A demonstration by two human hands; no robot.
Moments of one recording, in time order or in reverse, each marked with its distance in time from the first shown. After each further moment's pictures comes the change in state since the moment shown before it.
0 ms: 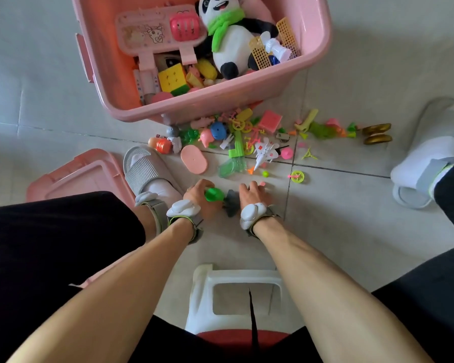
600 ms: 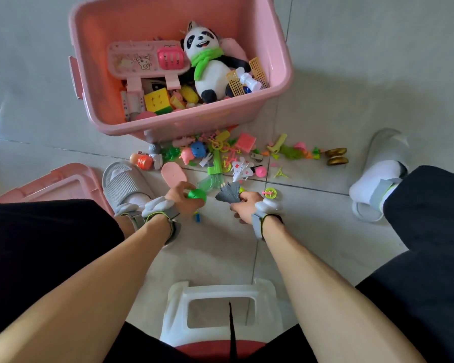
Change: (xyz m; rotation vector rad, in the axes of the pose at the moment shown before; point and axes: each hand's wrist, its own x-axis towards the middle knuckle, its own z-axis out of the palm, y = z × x) left_hand 0.008 0.029 -0.017 -0.289 -0.054 -0.061; right_hand -0.022 0.042 -0.045 0.952 -0.078 0.197
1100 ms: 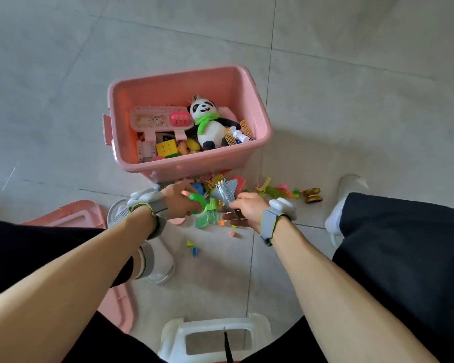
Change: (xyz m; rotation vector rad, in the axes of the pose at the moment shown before) left_hand -0.046 0.075 -0.075 0.084 -0.118 0.255; right_hand -0.072 -0.078 -0.039 0.334 -0.011 -0.127
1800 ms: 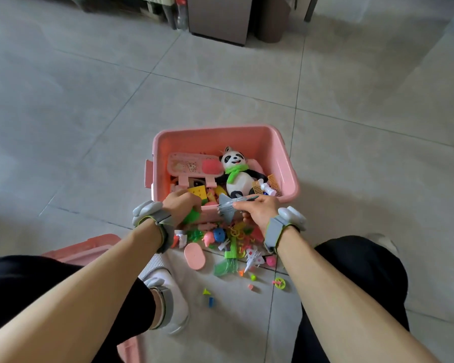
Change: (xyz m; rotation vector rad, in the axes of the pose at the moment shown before) left_hand -0.017 0.040 -0.087 -0.457 0.224 -0.058; right_hand 0.014 -0.105 0.033 -0.004 0.171 -0.325
